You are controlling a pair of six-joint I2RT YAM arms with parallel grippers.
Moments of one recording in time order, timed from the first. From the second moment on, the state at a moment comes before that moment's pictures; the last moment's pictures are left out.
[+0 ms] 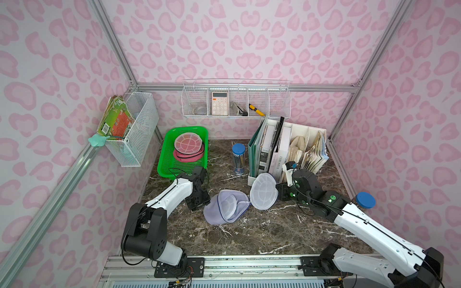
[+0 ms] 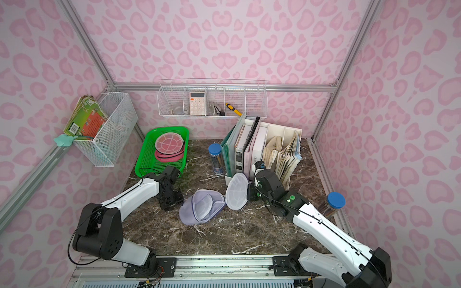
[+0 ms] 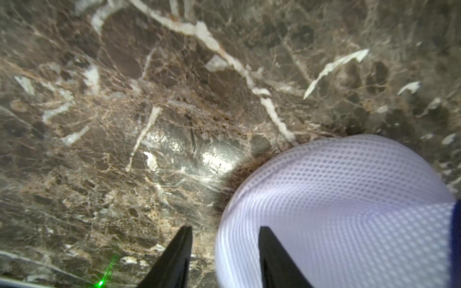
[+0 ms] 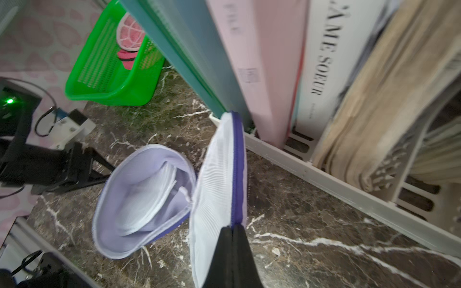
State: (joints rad) left arm -0.22 1.51 0.99 -0.95 0.04 -0.70; right arm 0.78 1.06 0.92 -0.52 0.06 0.49
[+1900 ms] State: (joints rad) left arm -0.53 1.93 1.25 -0.86 0.33 -0.83; right arm 0.92 1.15 1.20 -0.47 0.08 0.52
